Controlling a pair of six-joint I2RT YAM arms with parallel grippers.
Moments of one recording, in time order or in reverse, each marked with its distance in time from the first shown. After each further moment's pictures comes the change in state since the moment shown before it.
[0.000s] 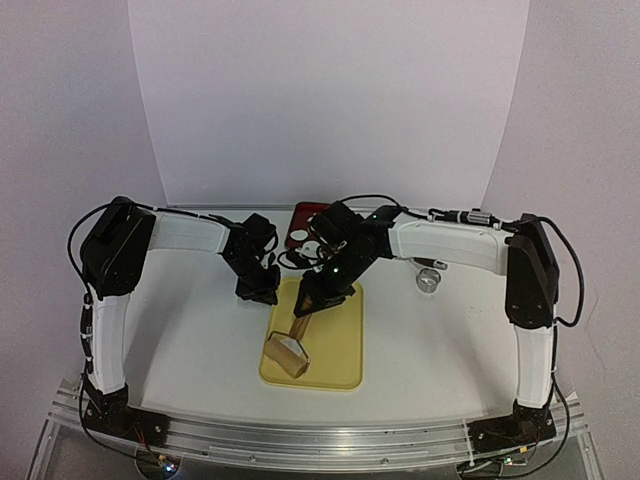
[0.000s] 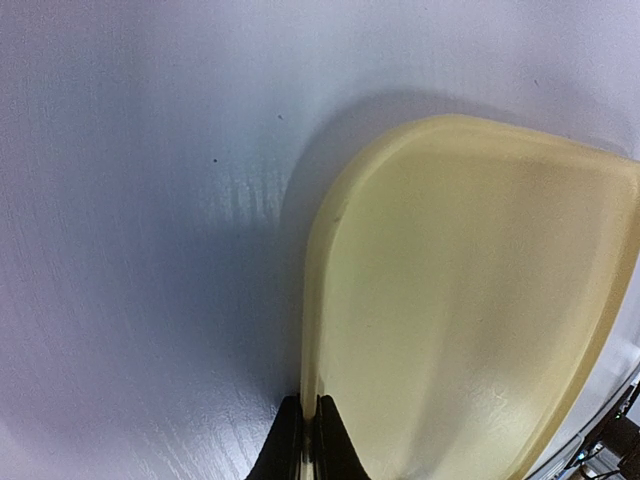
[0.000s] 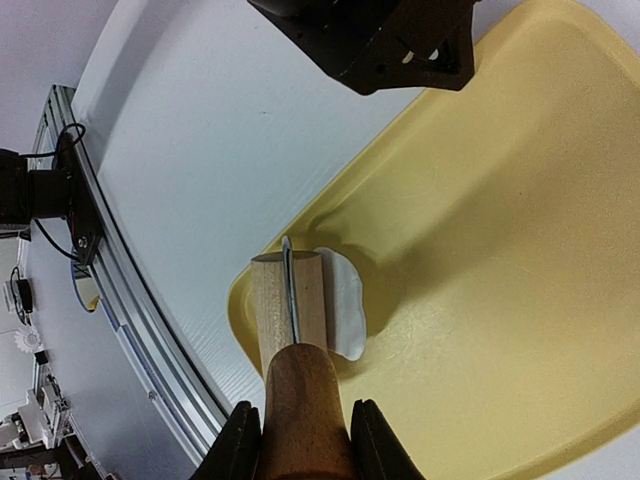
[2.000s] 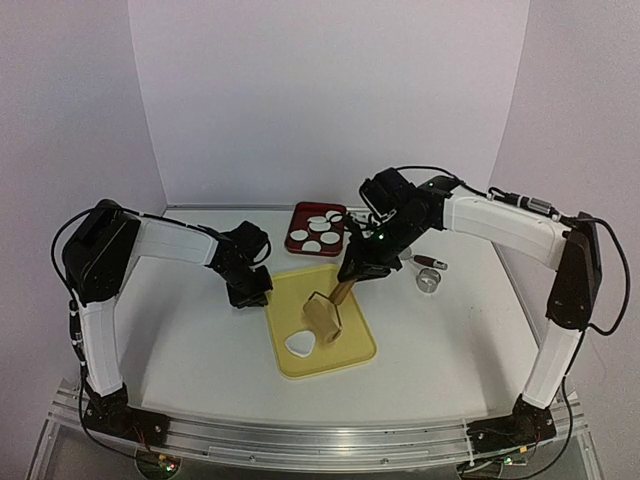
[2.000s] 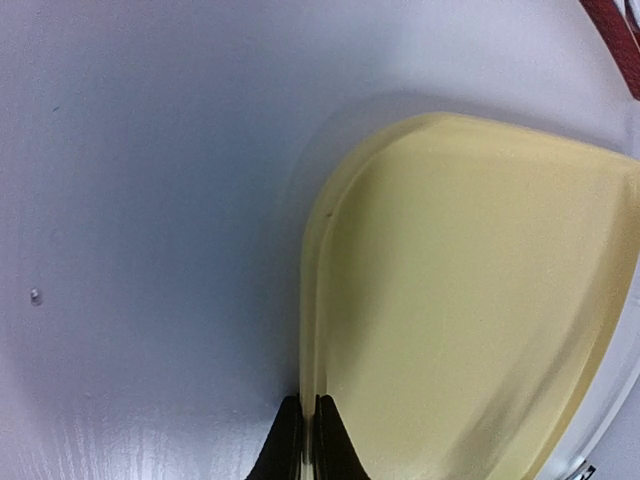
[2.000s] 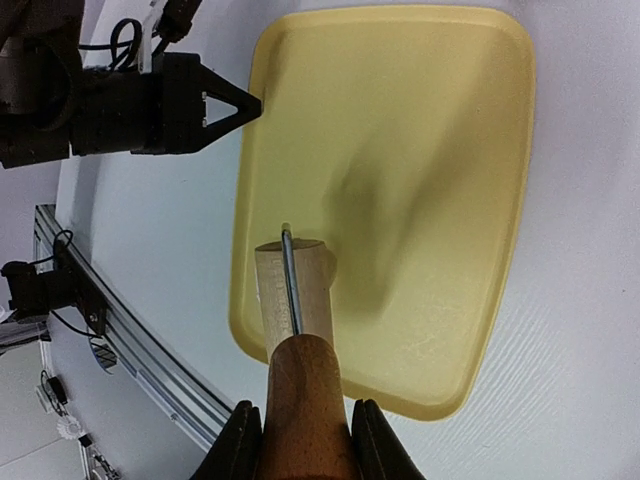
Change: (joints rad) left arm -0.013 -0.113 -0.184 0.154 -0.140 -0.318; right arm -0.154 -0.224 -0.066 -0.131 0.115 0.172
